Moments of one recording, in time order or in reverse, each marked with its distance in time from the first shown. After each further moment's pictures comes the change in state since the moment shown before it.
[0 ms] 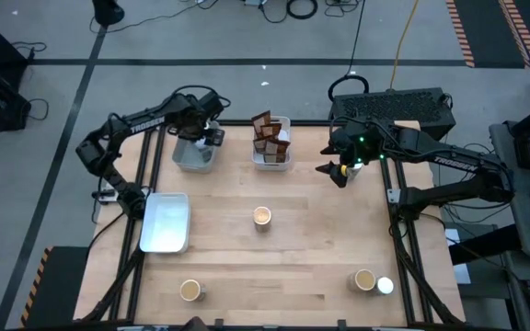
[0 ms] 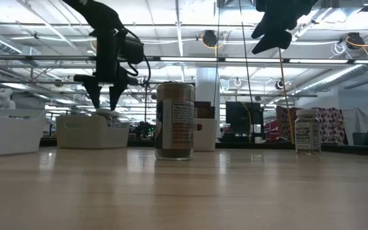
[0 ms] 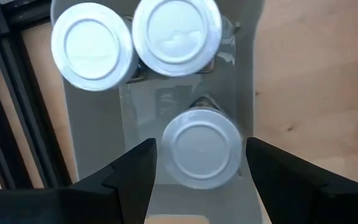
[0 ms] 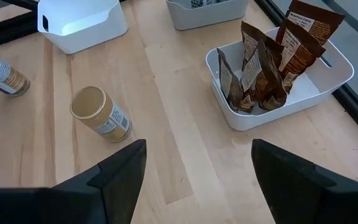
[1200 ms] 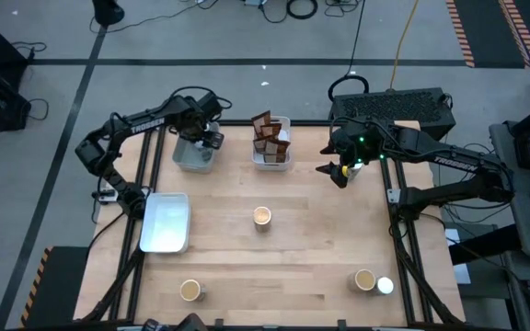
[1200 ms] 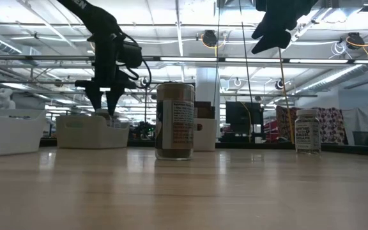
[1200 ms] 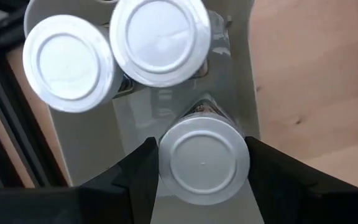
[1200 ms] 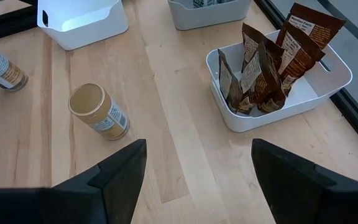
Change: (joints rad) left arm 0.025 0.000 -0.055 0.067 0.024 0.146; right arm 0.000 0.000 0.000 0.000 0.001 -0.033
